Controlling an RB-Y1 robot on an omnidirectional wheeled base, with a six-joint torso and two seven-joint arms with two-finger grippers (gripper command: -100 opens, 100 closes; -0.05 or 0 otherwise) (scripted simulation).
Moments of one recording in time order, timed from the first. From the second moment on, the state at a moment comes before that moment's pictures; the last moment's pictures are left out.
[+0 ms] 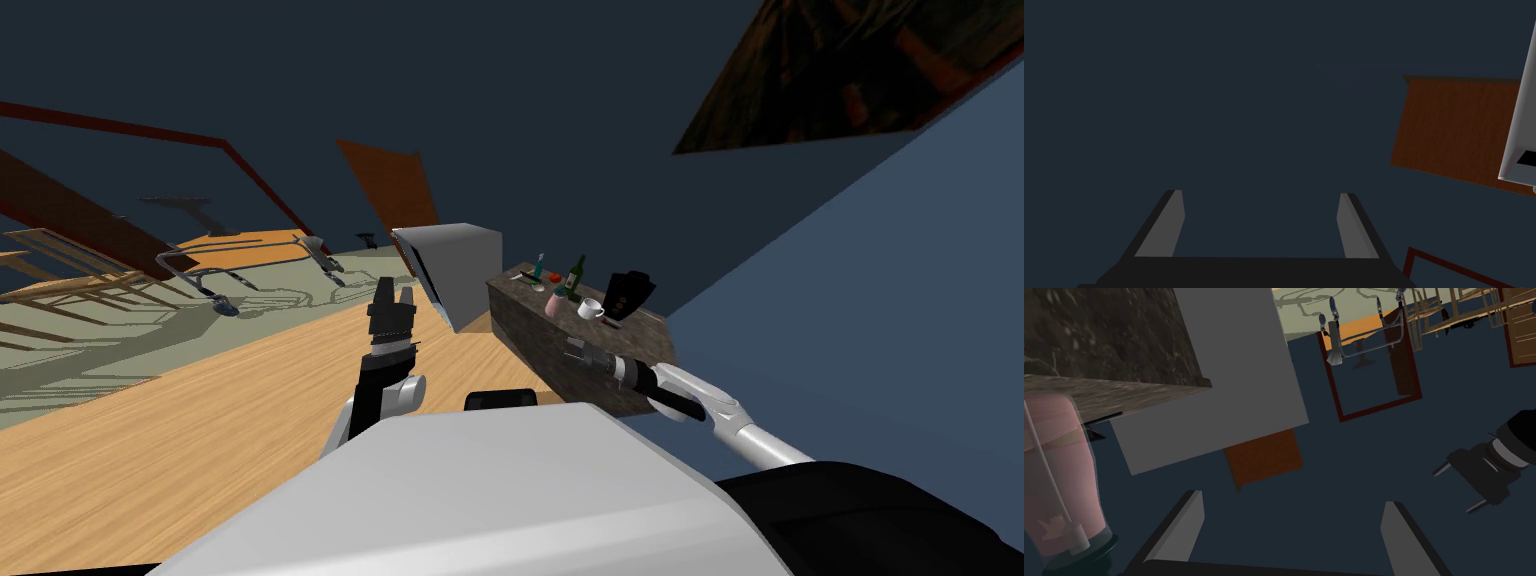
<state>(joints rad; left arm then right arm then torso) 0.49 -0.05 0.00 -2.27 -0.11 -0.46 -0.07 0.48 -1.13 0.17 -1.73 0.38 -0.87 0.17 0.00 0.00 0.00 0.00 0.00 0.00</state>
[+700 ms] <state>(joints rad) 0.49 -0.05 0.00 -2.27 -0.11 -0.46 -0.07 0.49 -1.34 0.21 -1.58 0.41 -0.88 0.17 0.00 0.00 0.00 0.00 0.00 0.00</state>
